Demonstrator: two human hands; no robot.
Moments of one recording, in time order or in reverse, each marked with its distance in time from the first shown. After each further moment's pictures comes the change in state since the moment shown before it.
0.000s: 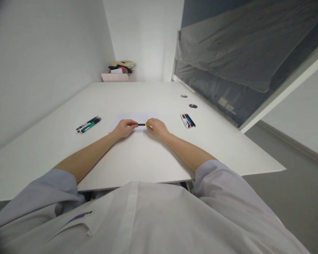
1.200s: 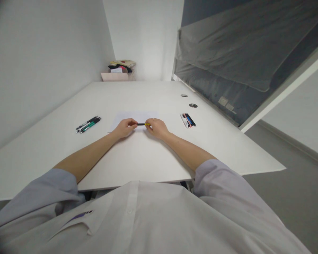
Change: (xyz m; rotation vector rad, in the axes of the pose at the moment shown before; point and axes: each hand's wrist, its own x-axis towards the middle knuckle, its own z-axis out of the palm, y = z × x) left_hand -0.001 0.003 0.003 -0.051 0.000 -0.018; right_hand -0.002 -0.005 -0.003 -0.057 0.009 -0.004
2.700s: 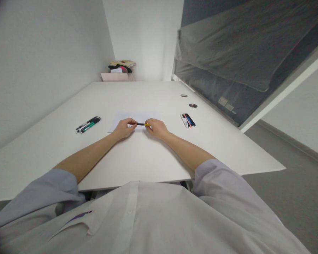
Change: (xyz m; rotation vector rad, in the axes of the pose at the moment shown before) left_hand -0.004 0.007 -0.002 0.115 0.076 0.058; right_hand 0.000 -0.002 -0.003 0.010 -0.051 0.005
